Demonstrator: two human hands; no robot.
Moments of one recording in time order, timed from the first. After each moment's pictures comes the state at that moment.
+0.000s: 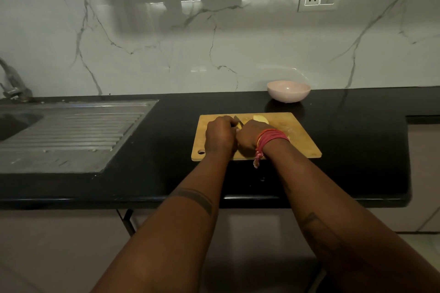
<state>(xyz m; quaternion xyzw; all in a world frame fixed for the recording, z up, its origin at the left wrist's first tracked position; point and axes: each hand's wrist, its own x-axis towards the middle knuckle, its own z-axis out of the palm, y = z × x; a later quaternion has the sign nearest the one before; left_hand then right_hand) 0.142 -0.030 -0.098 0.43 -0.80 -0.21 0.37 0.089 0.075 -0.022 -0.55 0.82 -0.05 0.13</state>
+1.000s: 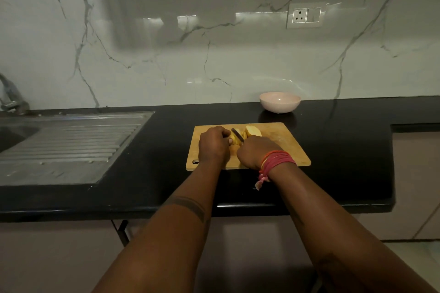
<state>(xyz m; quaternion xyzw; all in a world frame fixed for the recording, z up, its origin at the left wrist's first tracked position) 0.142 -0.029 -0.097 0.45 -0.77 -0.25 0.37 0.085 0.104 -0.023 -0.49 0.85 -0.13 0.13</state>
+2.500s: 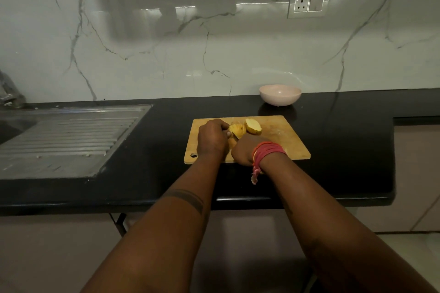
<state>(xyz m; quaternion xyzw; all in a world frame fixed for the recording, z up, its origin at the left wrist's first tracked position) 0.138 -0.036 -0.103 0.46 -0.77 -0.23 0.38 0.093 0.097 -0.028 -0.56 0.82 0.00 0.15</state>
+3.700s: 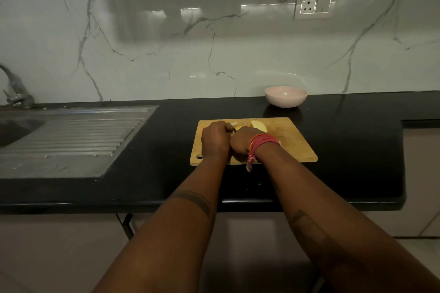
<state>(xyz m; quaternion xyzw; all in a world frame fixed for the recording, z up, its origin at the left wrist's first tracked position) 0.144 -0.037 -0.101 0.45 -0.78 -0.20 0.38 0.089 0.063 -0.030 -0.59 0.80 0.00 0.11</state>
